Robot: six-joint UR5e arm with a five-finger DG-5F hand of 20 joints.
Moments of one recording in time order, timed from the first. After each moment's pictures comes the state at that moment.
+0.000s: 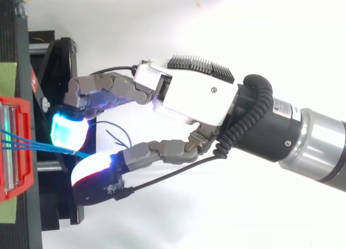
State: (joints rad) arm 0.22 -2.36 -1.10 -2.77 -0.99 -0.33
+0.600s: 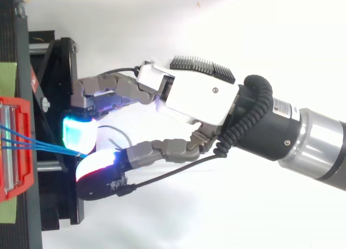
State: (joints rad) arm 0.22 -2.36 -1.13 -2.74 -0.98 -0.33
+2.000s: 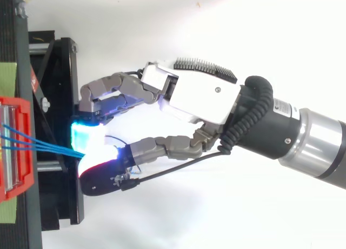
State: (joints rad) arm 0.22 -2.36 -1.16 -2.72 -0.98 -0.32
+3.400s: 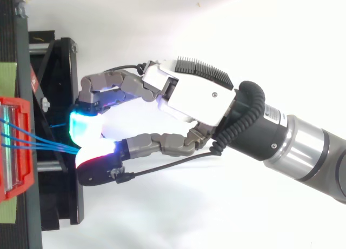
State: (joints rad) arm 0.23 -2.40 -1.18 -2.56 -0.90 -0.42
